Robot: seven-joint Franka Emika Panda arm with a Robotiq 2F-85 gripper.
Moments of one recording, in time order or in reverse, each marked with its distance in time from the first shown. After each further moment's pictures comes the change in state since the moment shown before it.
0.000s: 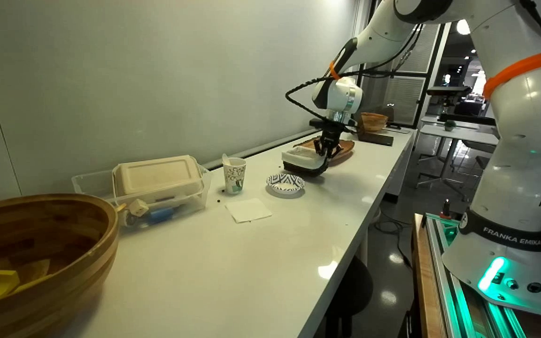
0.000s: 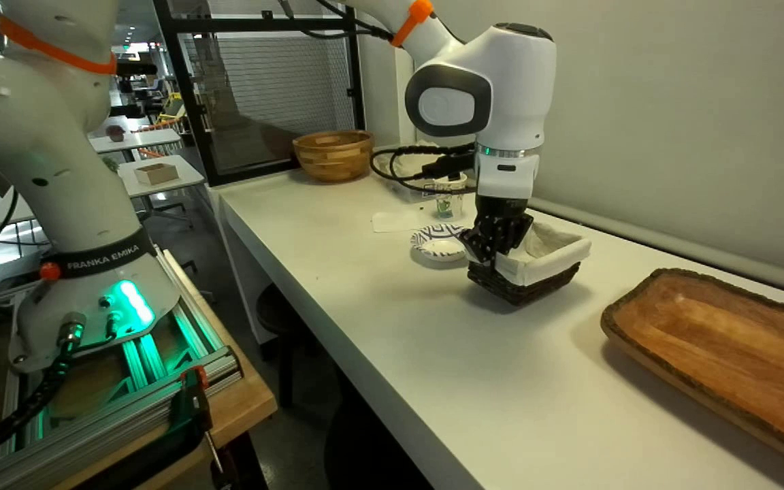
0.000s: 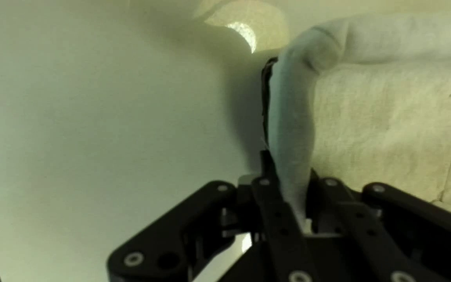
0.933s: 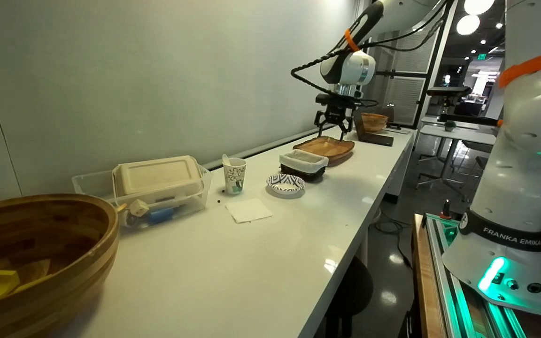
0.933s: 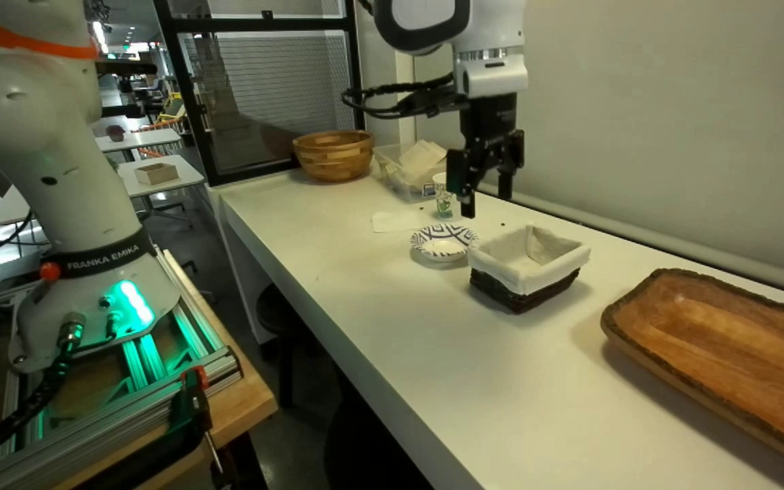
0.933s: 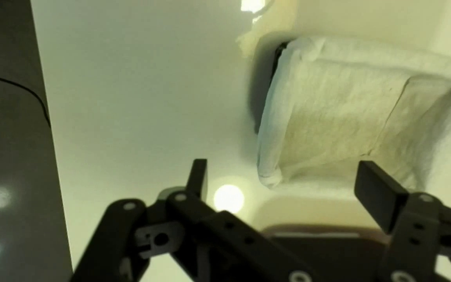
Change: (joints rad) arm 0.137 -0.289 -0.103 -0.138 -0.299 -0.031 0.046
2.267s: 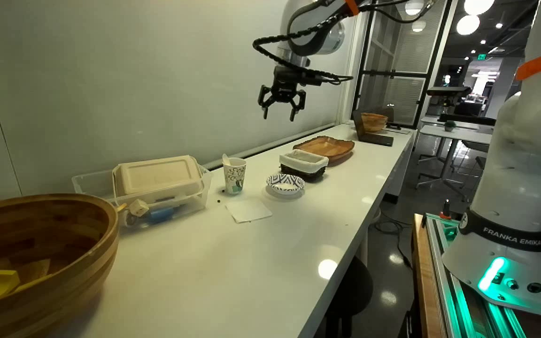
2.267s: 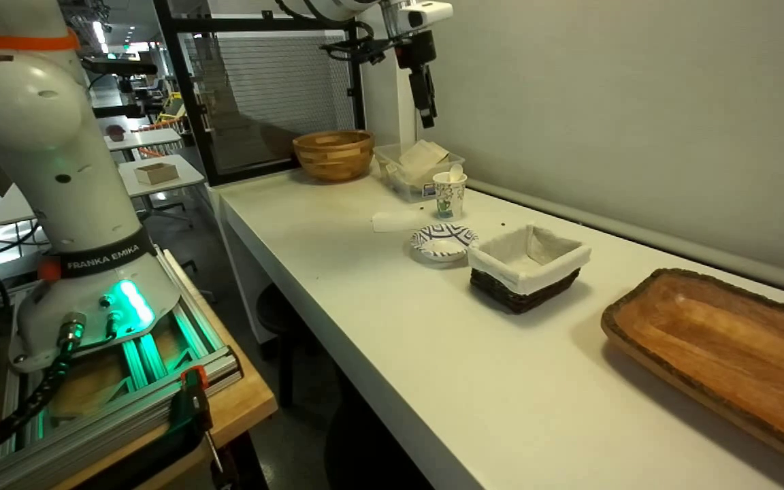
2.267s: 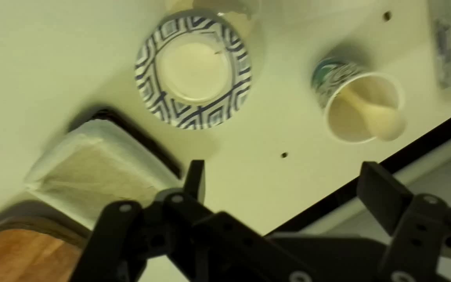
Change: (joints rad) arm 0.197 -0.197 0.310 -0.043 -0.288 0.005 -0.031
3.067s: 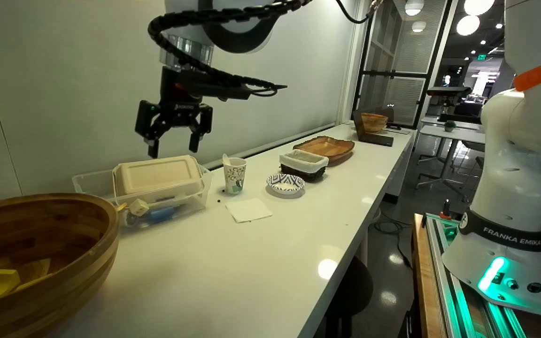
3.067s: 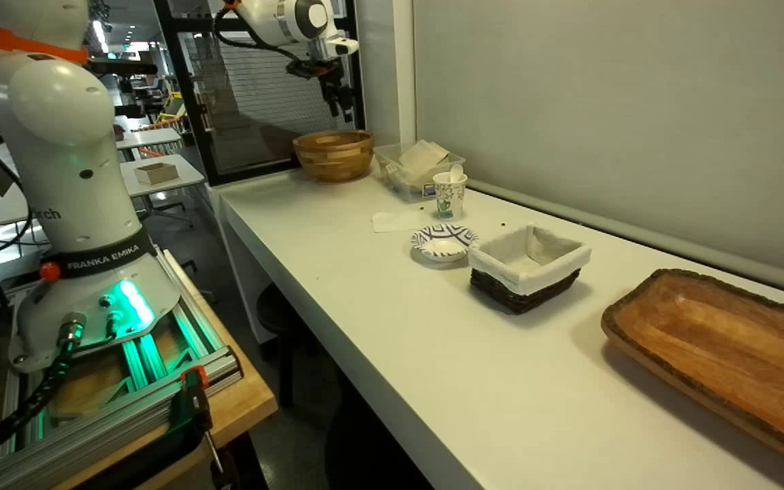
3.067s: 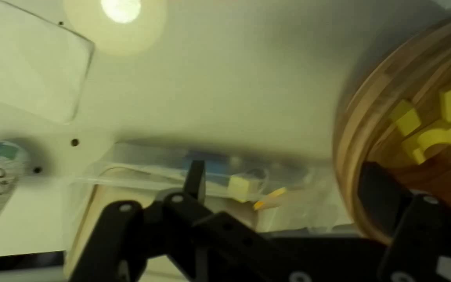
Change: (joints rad) arm 0.333 0.256 0.287 0.255 -0.001 -0.006 -0.108
